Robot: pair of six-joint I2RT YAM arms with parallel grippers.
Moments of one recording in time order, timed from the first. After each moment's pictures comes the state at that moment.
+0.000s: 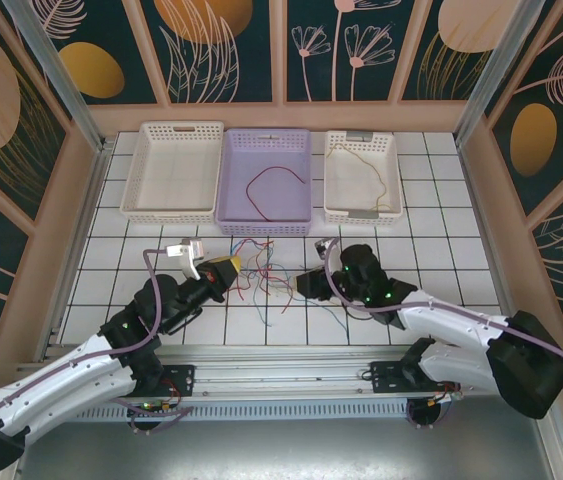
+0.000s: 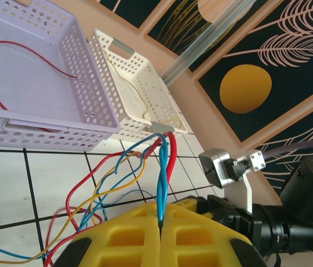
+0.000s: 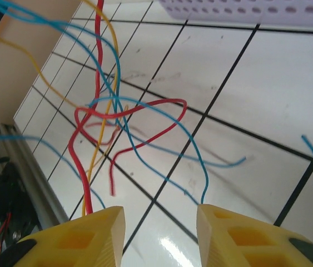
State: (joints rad) left arm -0.90 0.57 0.37 0.07 -0.14 -0.80; right arm 0.78 1.08 0.39 0.16 -0.32 0.54
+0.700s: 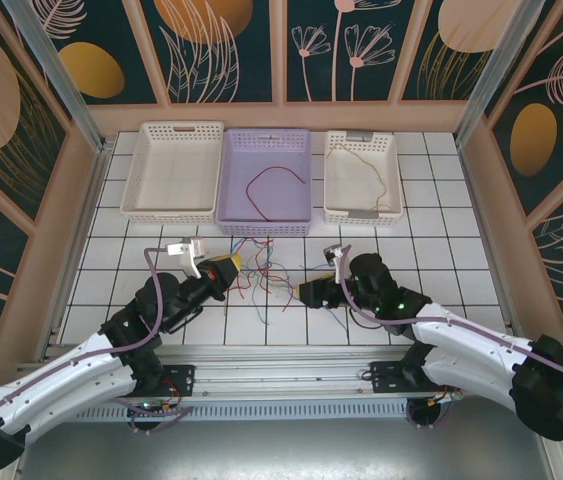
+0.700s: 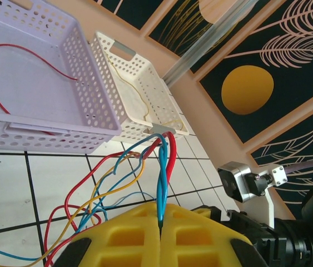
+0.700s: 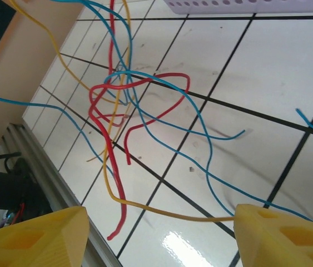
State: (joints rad) left arm -0.90 0.58 0.38 0.07 -0.14 -0.79; right arm 0.82 0.92 0.36 0.04 -0.27 0.58
